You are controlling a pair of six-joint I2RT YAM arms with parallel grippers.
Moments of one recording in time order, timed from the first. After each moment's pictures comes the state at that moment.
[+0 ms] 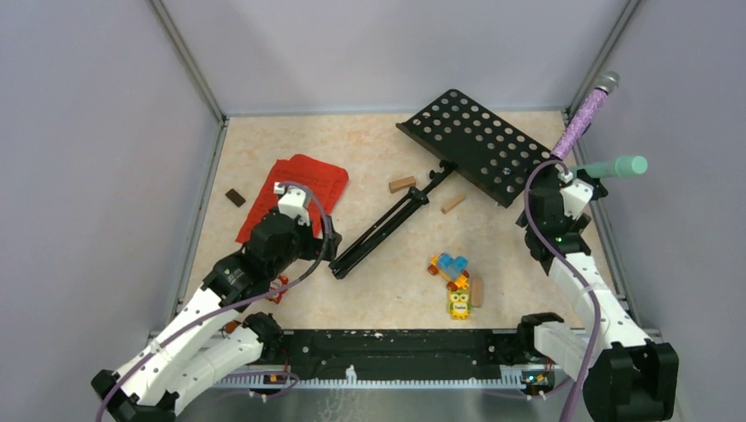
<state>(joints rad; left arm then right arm) -0.65 0.69 0.73 -0.55 -0.20 -0.36 0.10 0.94 0.65 -0.48 0.61 0.52</state>
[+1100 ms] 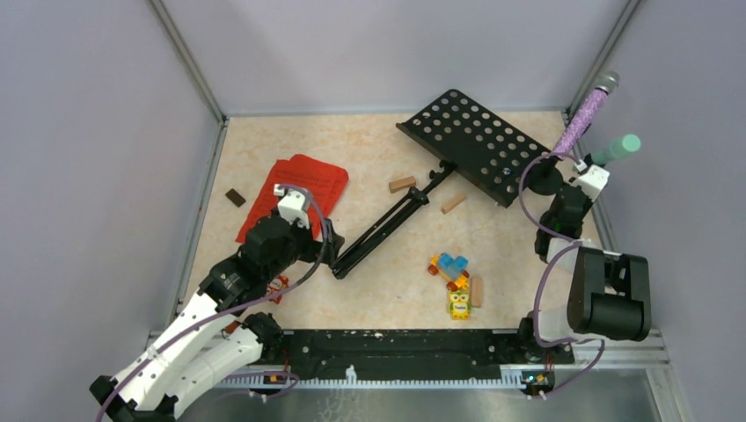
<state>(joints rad) -0.65 0.64 0.72 -0.53 -0.13 -0.34 -0.20 1.39 0.44 0.75 0.55 0.04</state>
